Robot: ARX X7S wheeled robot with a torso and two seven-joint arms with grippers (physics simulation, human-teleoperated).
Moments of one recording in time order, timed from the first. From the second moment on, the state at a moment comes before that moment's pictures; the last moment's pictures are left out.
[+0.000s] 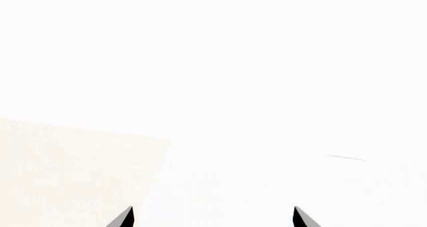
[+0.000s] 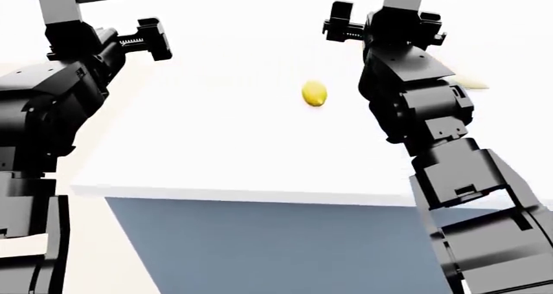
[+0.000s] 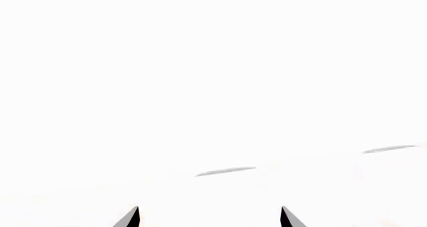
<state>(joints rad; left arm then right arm) -1.25 -0.37 0.20 -0.51 -0.56 -0.69 -0.10 1.41 0.12 -0.56 0.87 0.65 0.29 0.45</state>
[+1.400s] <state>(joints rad) -1.25 -0.37 0.21 -0.51 -0.57 -0.69 -0.10 1.42 0.13 -0.57 0.86 0.68 0.32 0.45</state>
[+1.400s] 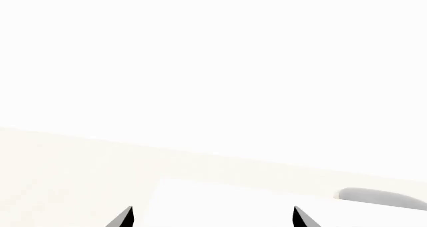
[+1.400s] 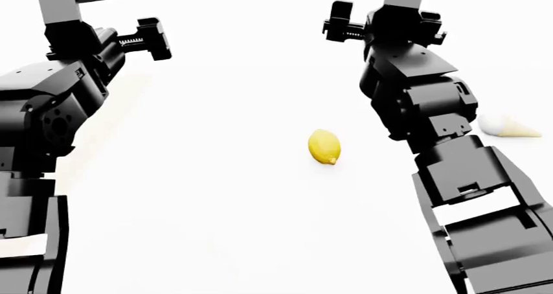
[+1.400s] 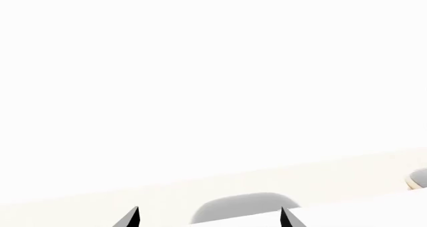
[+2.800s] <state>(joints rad) -1.25 -0.37 0.21 -0.50 -0.58 -0.69 -0.10 1.57 0.36 -0.62 0.55 1.01 1.00 0.03</state>
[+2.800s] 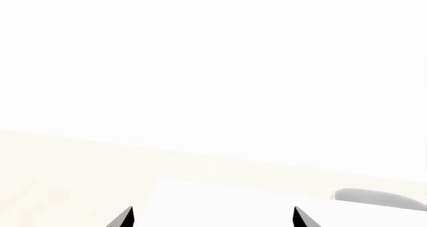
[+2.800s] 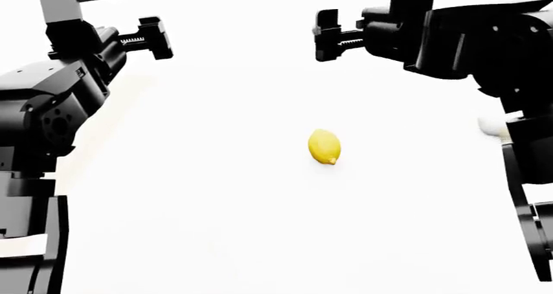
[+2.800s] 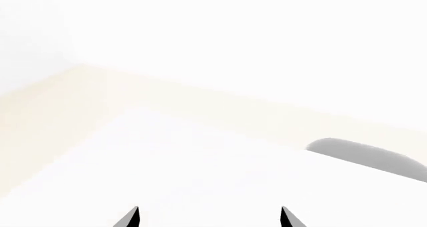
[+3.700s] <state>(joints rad) -1.25 -0.37 0.22 -0.50 -0.59 -0.69 -0.11 1.55 0.37 -0.70 0.52 1.06 1.12 -0.07</state>
